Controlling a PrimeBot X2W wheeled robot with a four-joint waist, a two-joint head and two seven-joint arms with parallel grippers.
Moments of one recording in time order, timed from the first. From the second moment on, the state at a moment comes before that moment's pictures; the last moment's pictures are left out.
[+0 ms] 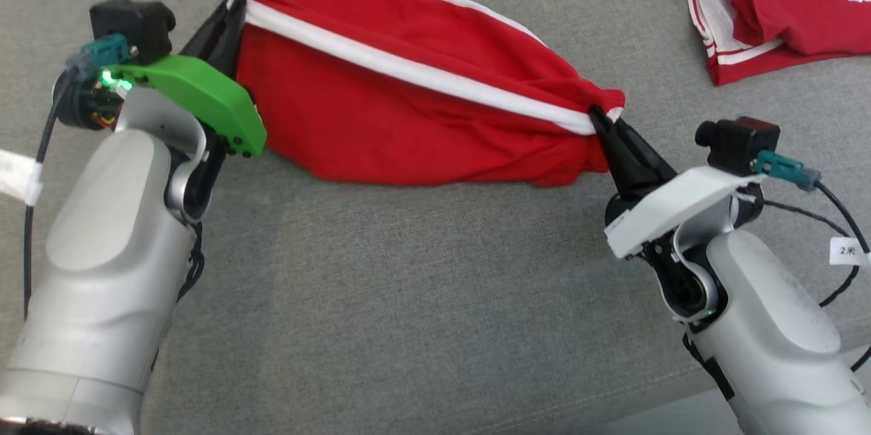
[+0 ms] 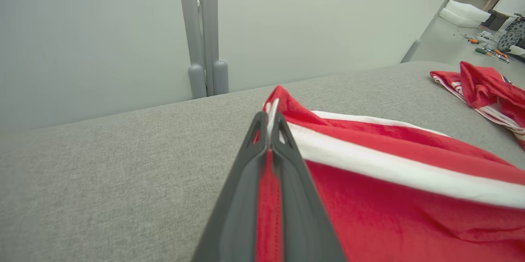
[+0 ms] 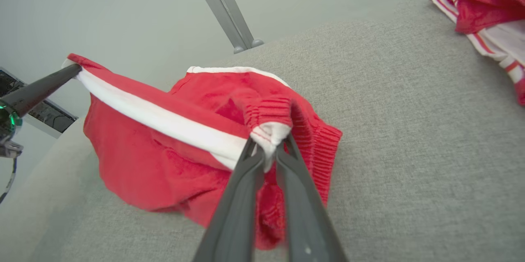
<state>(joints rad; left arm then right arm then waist) -0.85 0.26 -0.42 0.61 -0.56 -0.09 -0.01 -0.48 -0.22 0.35 0.31 0.69 0.13 -0.08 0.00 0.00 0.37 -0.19</state>
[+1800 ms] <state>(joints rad) -1.01 0.57 -0.90 0.77 -0.94 -0.13 0.14 -0.31 -0.08 0.24 0.19 0.41 0.13 -0.26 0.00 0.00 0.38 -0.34</state>
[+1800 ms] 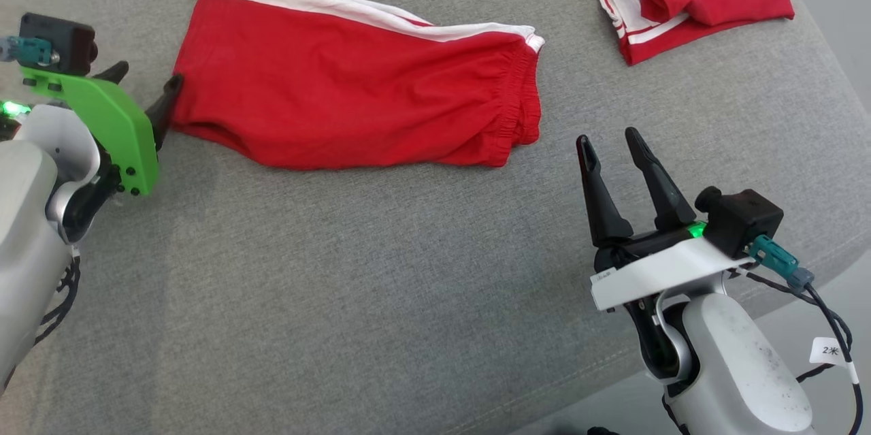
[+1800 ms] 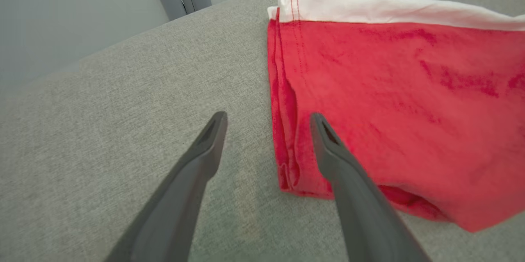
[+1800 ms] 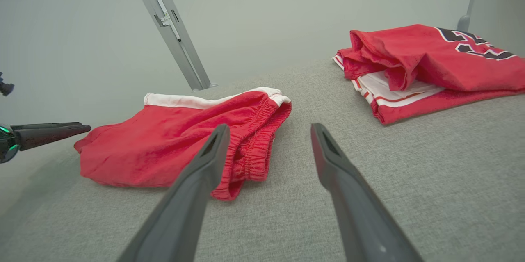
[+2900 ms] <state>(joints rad) -0.88 0.55 -1.00 0.69 -1.13 -0.13 0.04 -0.23 -0.07 0.18 0.23 0.39 0.13 -0.26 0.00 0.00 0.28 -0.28</state>
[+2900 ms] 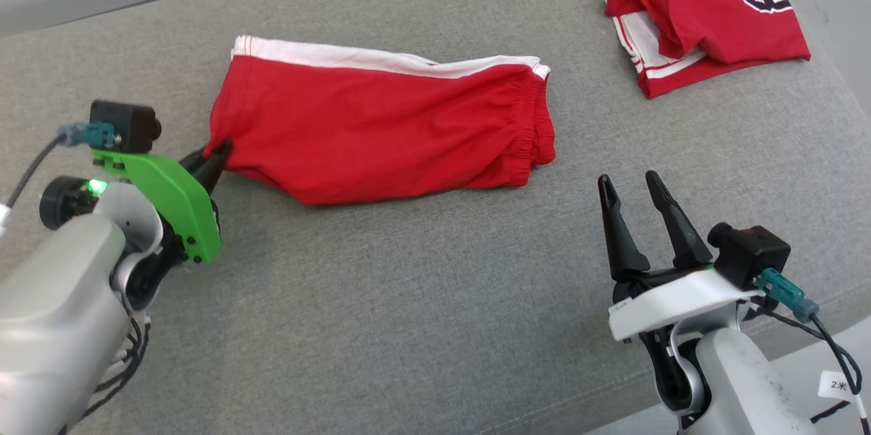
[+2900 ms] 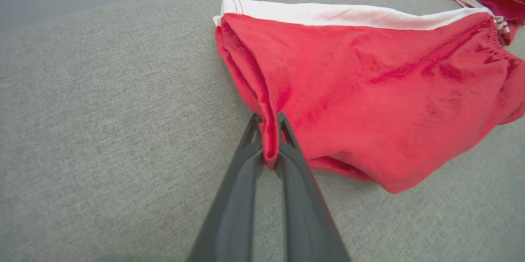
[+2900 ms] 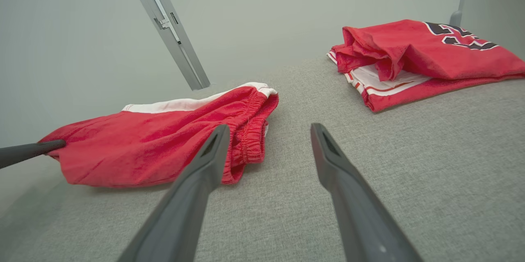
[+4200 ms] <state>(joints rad) -0.44 0.39 -0.56 0.49 -0.92 0.05 -0.26 -0.13 -0.10 0.10 0.21 0.35 0.13 -0.25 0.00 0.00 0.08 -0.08</state>
